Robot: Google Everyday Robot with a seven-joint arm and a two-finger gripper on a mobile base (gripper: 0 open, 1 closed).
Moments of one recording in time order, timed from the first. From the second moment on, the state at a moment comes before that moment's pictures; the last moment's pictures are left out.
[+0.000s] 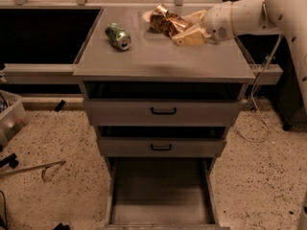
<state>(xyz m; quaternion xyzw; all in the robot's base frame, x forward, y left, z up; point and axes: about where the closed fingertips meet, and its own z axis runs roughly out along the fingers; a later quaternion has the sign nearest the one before) 0.716 -0.096 0.952 -0.54 0.63 0.22 0.51</state>
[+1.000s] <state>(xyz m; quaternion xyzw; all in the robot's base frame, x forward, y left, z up) 0.762 -0.132 0.867 -0.51 0.72 0.21 0.43</state>
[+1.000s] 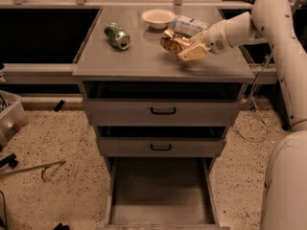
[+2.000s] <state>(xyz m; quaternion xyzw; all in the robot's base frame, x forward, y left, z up) 0.764 -0.133 0.850 -0.51 0.73 0.21 0.41</state>
